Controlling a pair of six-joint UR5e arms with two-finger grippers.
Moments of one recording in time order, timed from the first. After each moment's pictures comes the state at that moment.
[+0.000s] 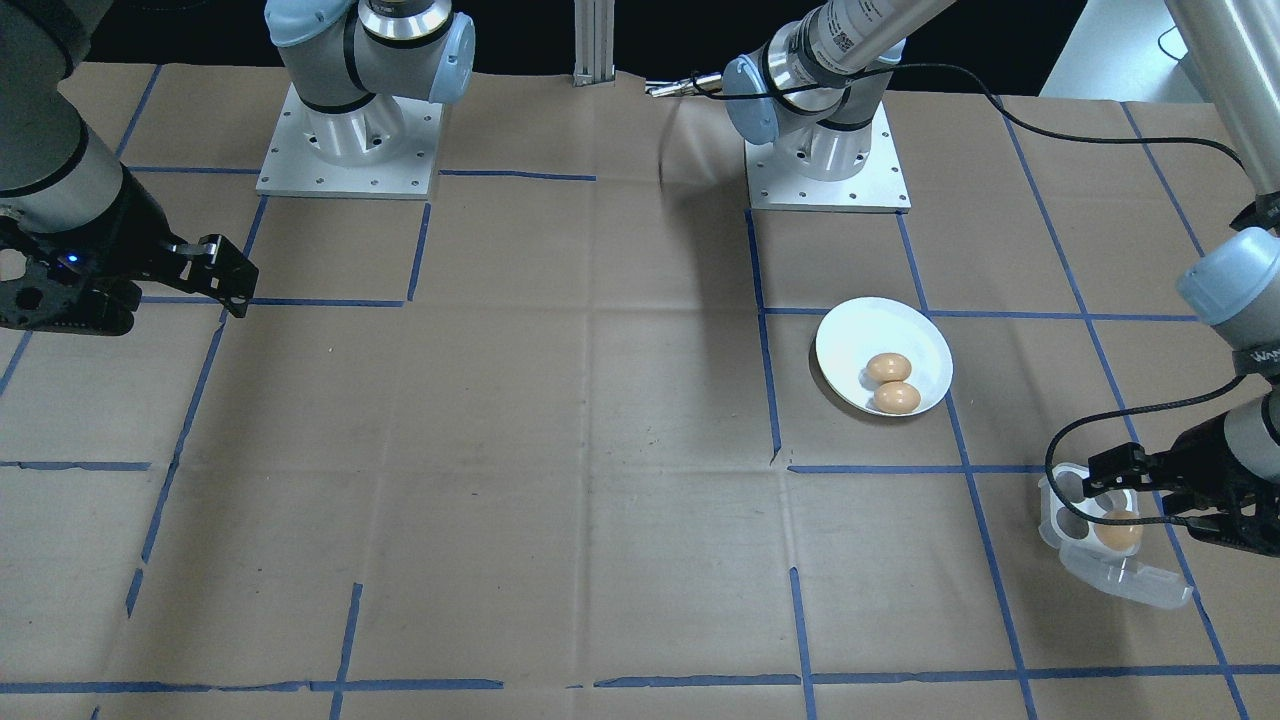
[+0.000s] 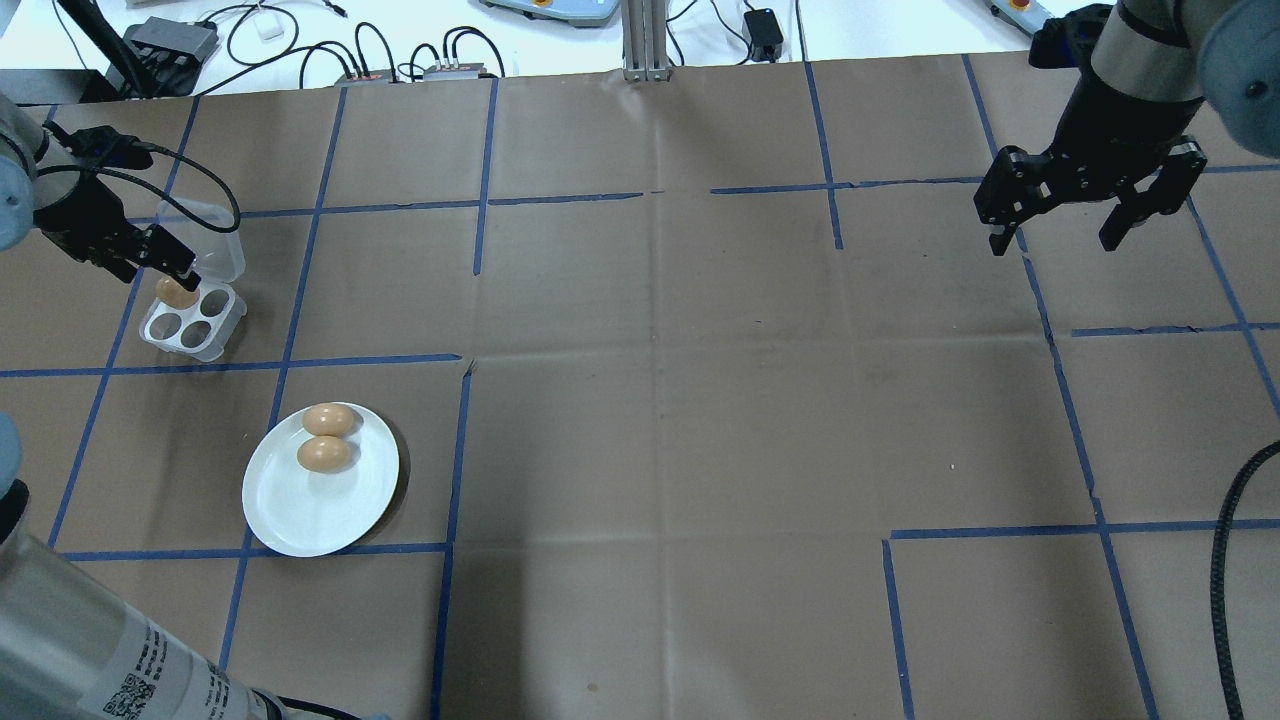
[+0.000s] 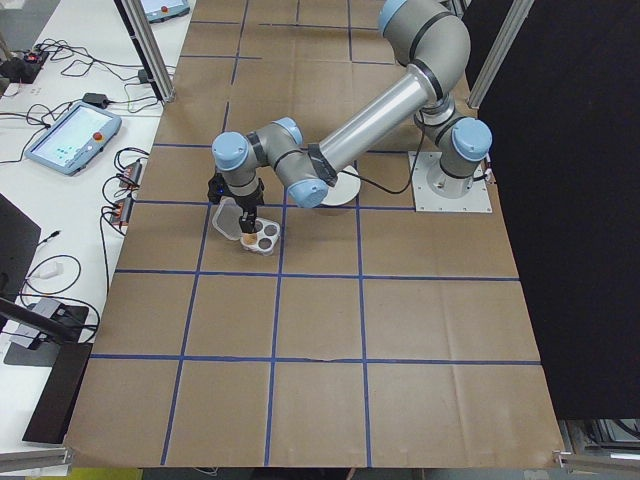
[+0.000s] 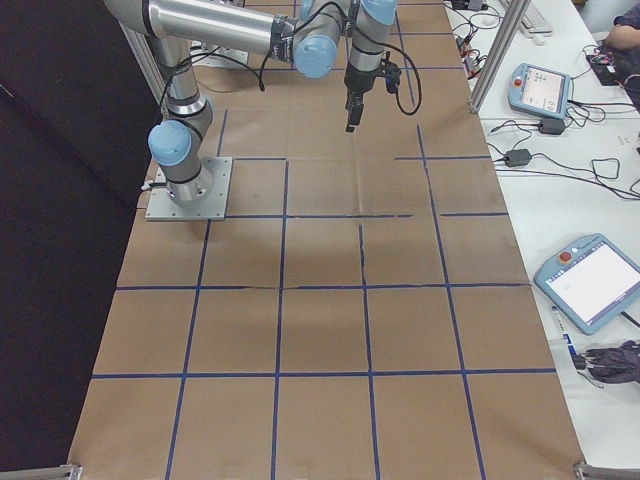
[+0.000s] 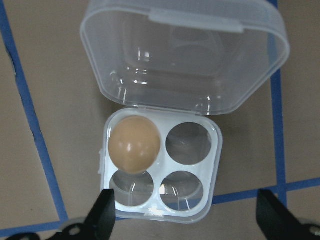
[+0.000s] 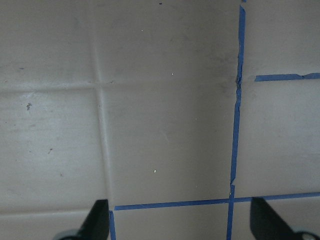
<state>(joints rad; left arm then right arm) -1.02 -2.11 -1.48 -1.18 1.57 0.80 1.39 -1.48 1.60 -1.57 -1.64 -0.14</state>
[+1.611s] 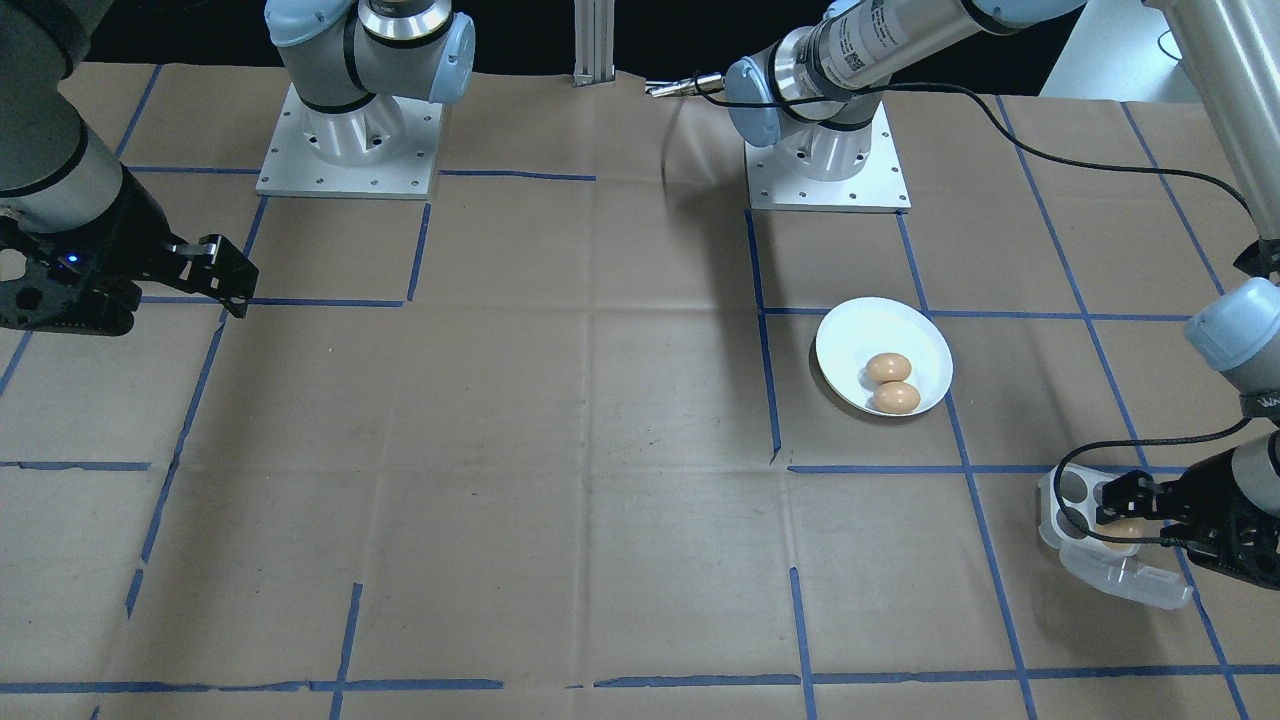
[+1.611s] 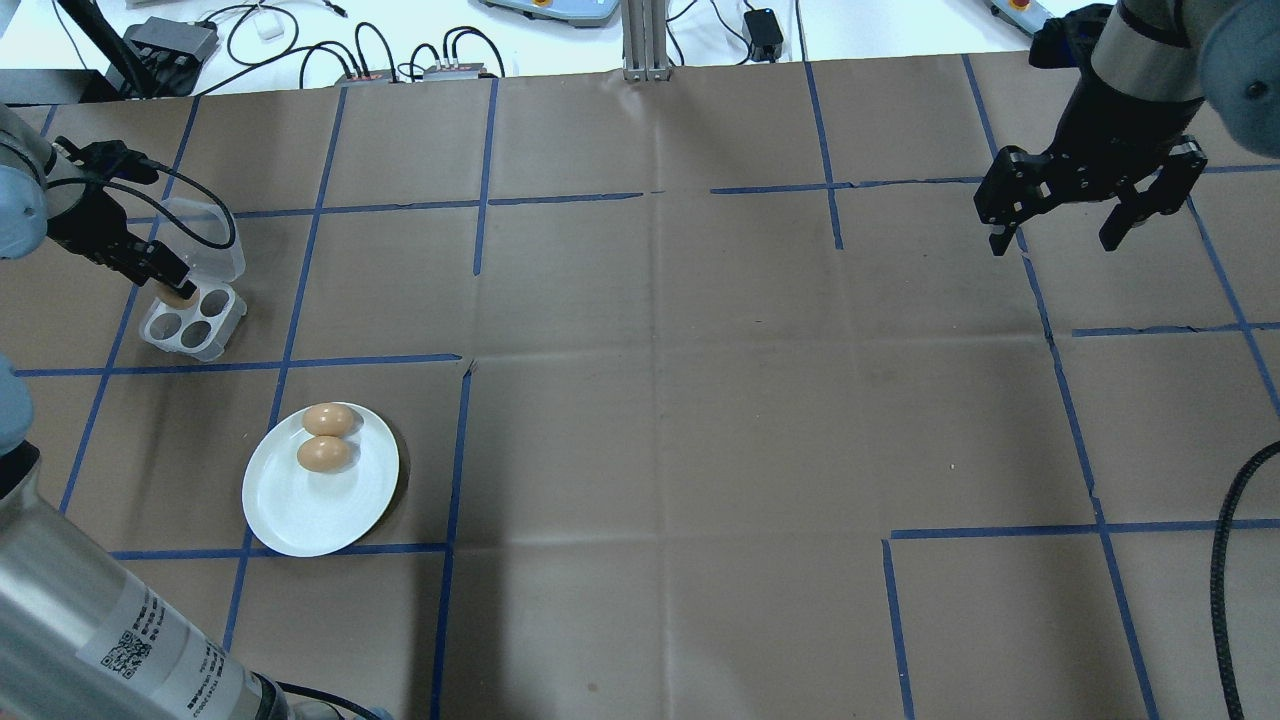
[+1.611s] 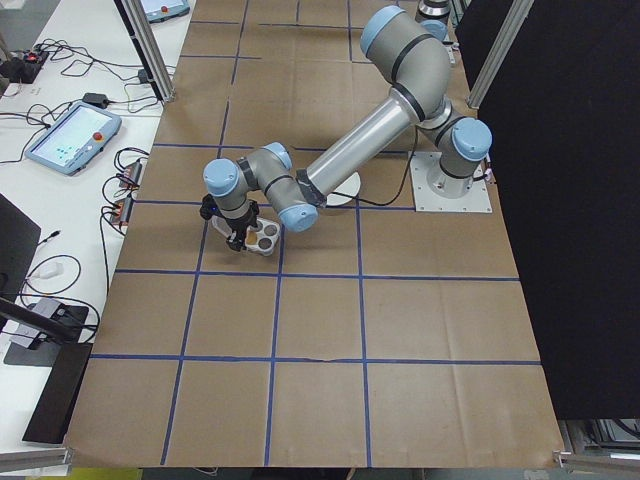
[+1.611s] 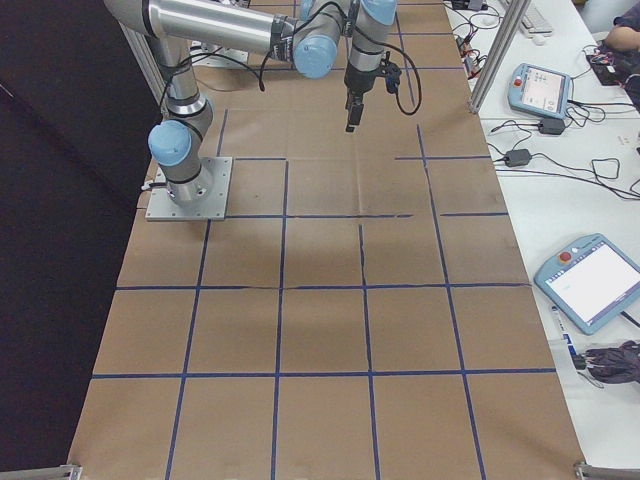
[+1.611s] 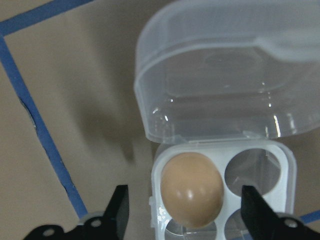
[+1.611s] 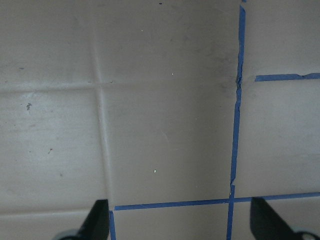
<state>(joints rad) -1.00 -2.20 -1.43 -1.14 1.56 0.91 1.39 -1.48 1.60 -1.57 -1.64 -0.14</state>
